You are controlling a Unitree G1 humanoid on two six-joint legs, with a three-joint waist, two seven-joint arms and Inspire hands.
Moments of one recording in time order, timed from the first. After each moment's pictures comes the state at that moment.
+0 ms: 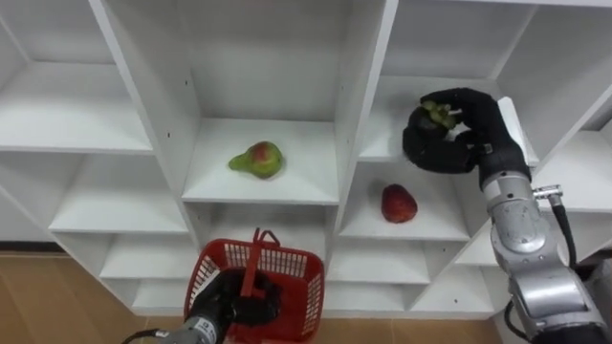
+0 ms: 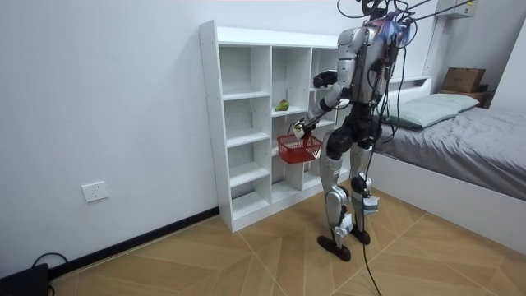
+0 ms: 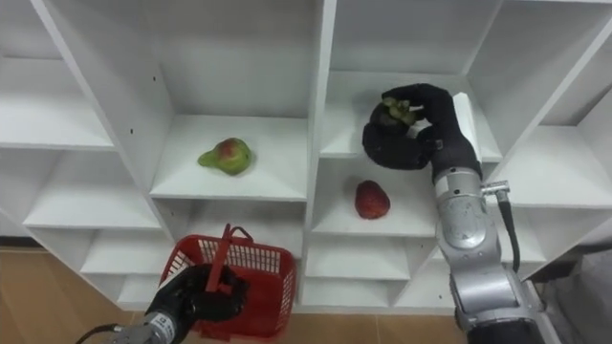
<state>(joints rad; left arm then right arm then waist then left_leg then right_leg) 0.08 0.16 -0.18 0.57 -0.15 0.08 -0.14 -0.15 -0.32 0.06 0.21 -0.15 0.00 -0.15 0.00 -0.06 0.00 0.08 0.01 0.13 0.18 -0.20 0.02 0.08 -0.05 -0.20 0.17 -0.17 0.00</state>
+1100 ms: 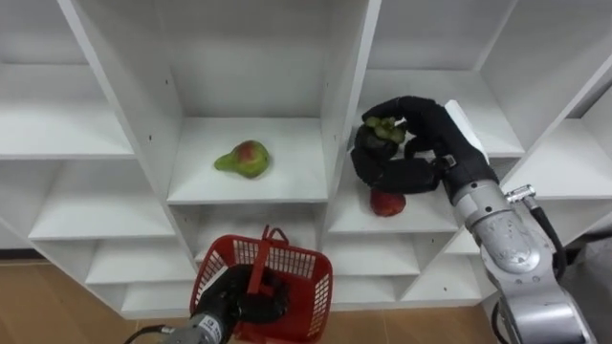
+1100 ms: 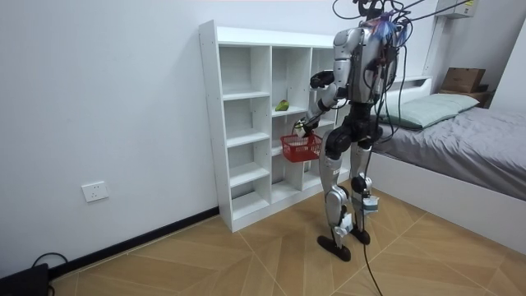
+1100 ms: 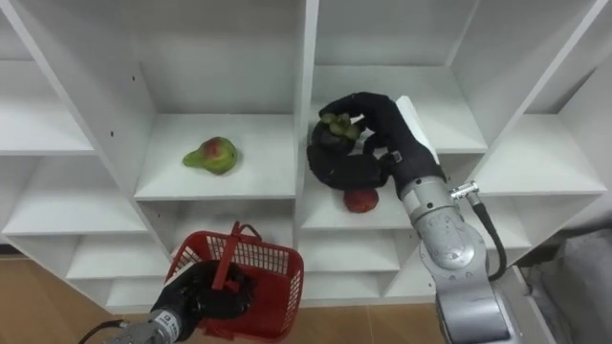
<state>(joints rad) 0.08 0.16 -0.19 0.56 -0.16 0.06 -0.17 -0.05 -0.26 0.10 -0.05 -0.21 0.04 0.13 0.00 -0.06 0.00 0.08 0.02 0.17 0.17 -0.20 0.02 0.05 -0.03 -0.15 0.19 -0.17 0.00</state>
